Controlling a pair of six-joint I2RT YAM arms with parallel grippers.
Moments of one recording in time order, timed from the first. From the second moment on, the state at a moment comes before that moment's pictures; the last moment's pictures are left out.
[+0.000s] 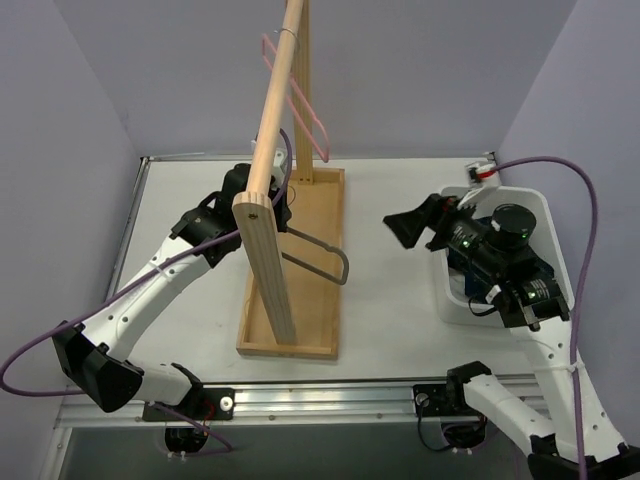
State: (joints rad) left arm -0.66 1.38 1.44 -0.60 -0.13 -0.30; right arm 0.28 0.85 1.09 -0.41 -0.35 0.47
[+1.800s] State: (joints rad) left arm -0.50 0.91 1.25 -0.52 0.00 -0.48; right arm 0.72 0.91 1.26 -0.47 -0.19 0.25
